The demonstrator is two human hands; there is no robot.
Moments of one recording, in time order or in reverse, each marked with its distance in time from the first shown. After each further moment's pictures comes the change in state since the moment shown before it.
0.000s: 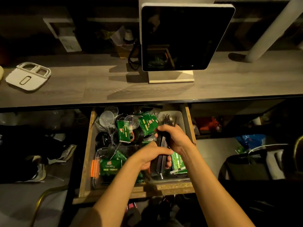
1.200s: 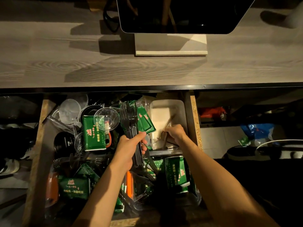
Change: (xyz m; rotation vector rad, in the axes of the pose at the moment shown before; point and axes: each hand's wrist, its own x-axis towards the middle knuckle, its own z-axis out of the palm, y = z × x) left_hand 0.171 -0.029 -0.073 -0.274 0.596 0.135; right_hand 0.249 0.109 -0.154 -0.662 0.394 0.354
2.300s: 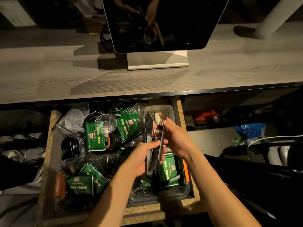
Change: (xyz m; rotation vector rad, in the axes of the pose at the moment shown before) left_hand -0.074 0.013 0.043 -0.045 -0.483 -0.230; right_hand -0.172 -0.028 -0.062 0.702 -0.497 -0.268
